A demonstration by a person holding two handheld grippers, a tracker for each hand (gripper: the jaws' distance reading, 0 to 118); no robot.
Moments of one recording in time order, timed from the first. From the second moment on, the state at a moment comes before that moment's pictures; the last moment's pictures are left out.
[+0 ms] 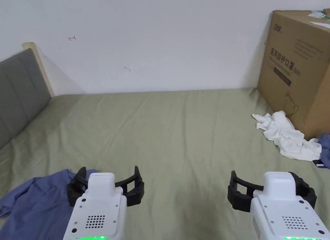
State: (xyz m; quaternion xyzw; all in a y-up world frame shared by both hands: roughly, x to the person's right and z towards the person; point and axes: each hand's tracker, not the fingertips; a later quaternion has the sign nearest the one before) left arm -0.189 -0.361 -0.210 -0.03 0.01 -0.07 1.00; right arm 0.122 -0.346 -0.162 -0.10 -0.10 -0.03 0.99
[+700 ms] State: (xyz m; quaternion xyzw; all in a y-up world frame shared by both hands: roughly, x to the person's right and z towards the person) left arm -0.197 -0.363 -0.209 -0.04 0.01 -0.05 1.00; right arm 0.119 -0.349 -0.158 -0.11 -0.10 -0.02 0.99
